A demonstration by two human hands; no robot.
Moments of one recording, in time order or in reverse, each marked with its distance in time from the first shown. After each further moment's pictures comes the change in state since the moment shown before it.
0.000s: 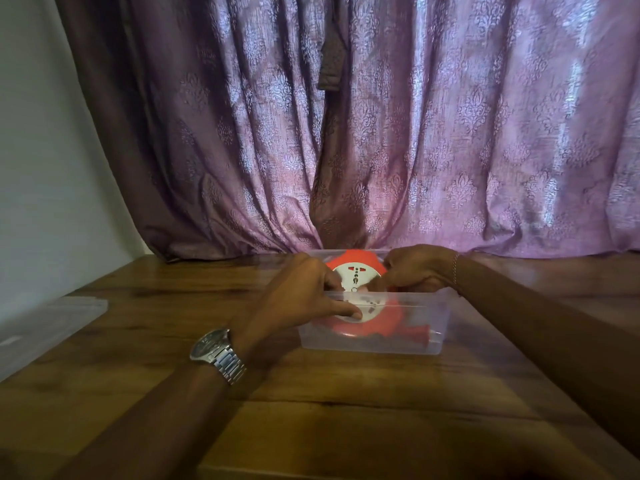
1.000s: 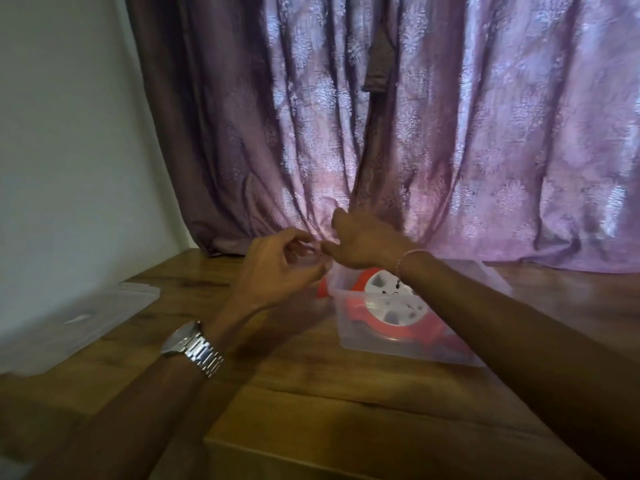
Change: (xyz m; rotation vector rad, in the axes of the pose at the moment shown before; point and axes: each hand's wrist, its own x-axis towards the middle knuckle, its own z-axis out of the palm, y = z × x) left_hand -0.049 -0.036 -0.062 -0.050 0.431 -0.274; right_hand 0.035 -0.099 0.085 -0.954 0.530 -0.429
